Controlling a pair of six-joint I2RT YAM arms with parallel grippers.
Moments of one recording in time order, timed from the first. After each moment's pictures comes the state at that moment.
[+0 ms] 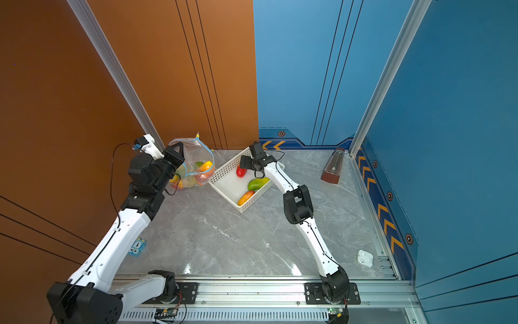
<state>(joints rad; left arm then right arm) -0.12 1.14 1.07 0.09 0.00 -0.83 0.50 2.74 2.58 -0.55 -0.10 0.55</state>
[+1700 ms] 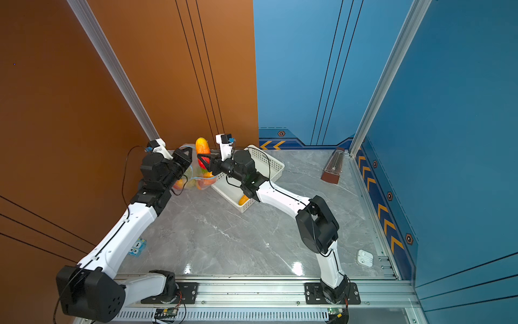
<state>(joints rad) -0.14 1.22 1.05 0.09 0.05 -0.95 0.80 2.03 1.66 0.48 -0.28 0.49</state>
